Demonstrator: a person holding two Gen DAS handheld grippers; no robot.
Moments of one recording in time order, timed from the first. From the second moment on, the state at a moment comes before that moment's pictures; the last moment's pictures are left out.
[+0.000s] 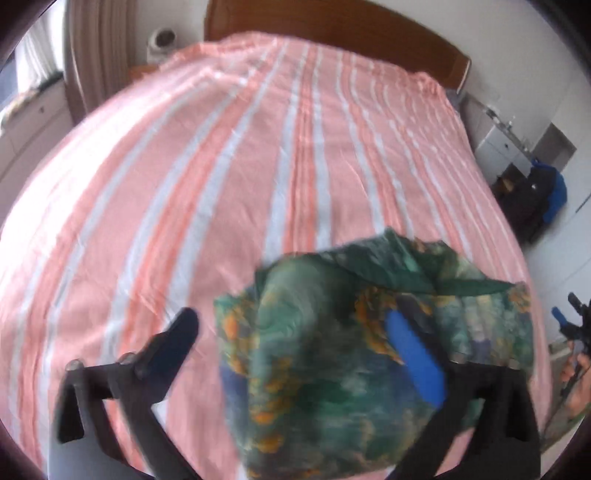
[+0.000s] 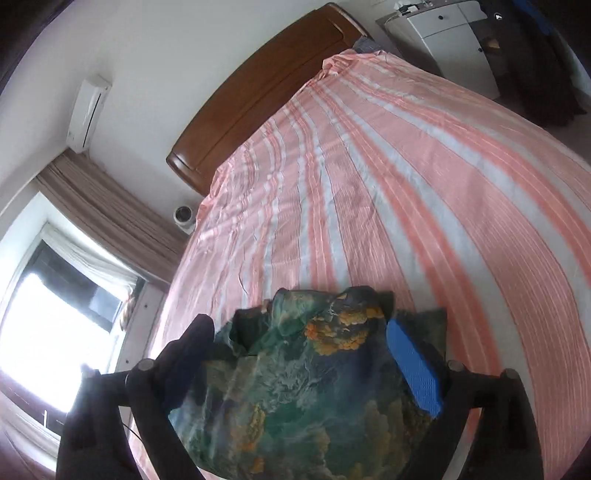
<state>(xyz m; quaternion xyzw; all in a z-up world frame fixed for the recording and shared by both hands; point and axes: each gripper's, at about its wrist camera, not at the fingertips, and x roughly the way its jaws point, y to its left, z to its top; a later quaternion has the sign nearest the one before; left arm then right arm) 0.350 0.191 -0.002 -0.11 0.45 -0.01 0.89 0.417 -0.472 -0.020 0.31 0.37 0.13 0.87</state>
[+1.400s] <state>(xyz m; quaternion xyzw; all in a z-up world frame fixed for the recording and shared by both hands) 0.400 0.134 -0.054 0.00 0.38 0.06 0.92 0.448 -0.434 -0.107 0.15 0.36 0.05 0.92</state>
